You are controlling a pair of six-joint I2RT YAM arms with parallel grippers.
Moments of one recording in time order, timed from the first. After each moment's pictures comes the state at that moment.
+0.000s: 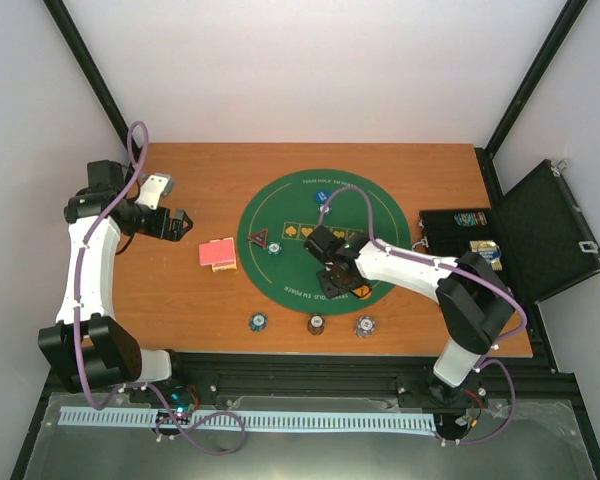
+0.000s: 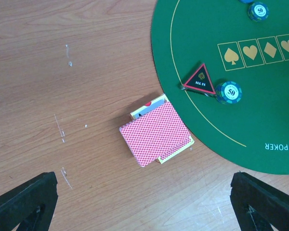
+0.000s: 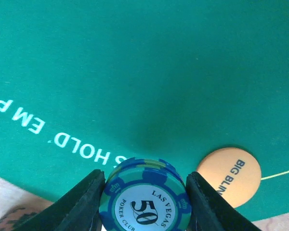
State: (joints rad) left arm 0.23 1.33 1.32 -1.05 0.43 0.40; right arm 0.85 1.69 1.14 -0.81 0.14 0.42
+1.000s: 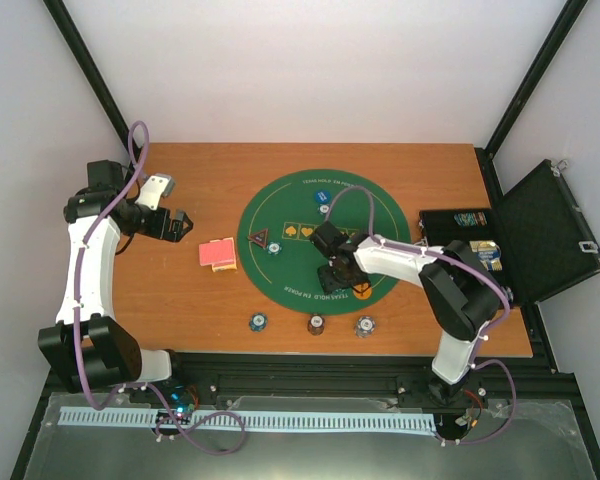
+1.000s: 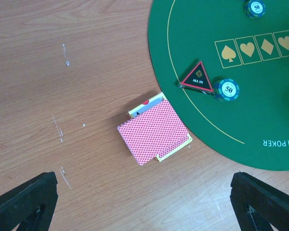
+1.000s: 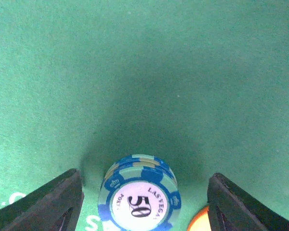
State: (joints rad) left arm 0.24 1.33 1.32 -1.07 0.44 0.42; right arm 0.74 1.79 1.09 -0.67 0.10 0.40
